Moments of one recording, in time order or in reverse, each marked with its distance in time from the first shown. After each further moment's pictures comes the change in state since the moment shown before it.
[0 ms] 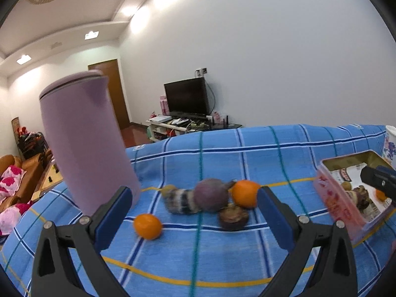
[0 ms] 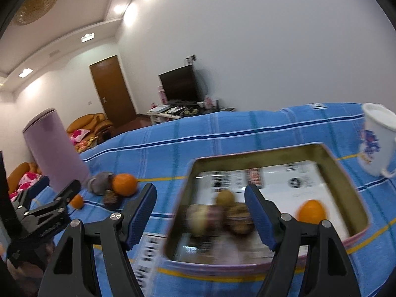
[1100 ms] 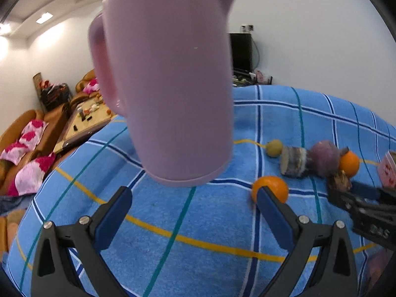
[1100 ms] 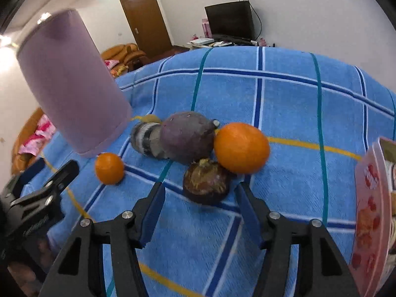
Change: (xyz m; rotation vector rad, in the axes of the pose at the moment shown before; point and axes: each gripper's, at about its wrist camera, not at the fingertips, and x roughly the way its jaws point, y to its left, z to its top) left arm 0.053 0.119 -0.027 -0.116 0.298 0.150; right arm 0.142 0.151 -0.017 -0.176 0.397 0.131
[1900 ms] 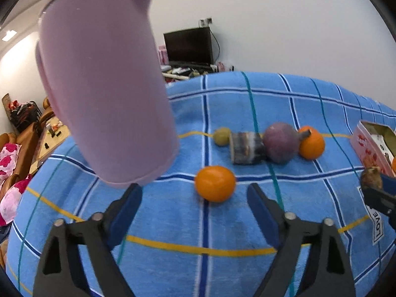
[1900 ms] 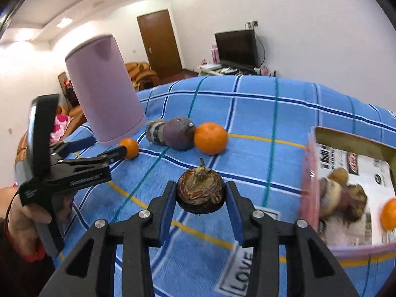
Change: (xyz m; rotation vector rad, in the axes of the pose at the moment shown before) left arm -0.001 -0.041 -0.003 0.141 0.030 -0.171; right arm -0.096 -0.034 -0.061 -0.055 -0.170 0.047
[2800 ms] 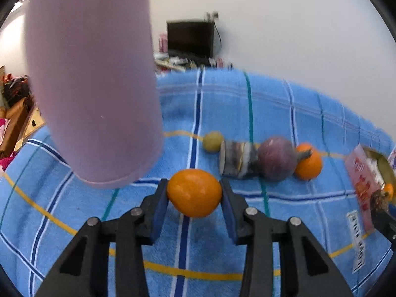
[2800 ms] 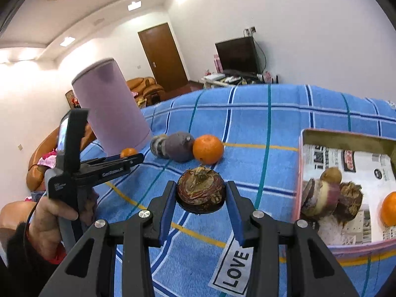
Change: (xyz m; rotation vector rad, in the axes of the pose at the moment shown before) left arm 0.007 0.007 0.009 -0.149 -0.001 -0.086; right arm -0.019 -0.019 0.003 0.061 -0.074 0.074
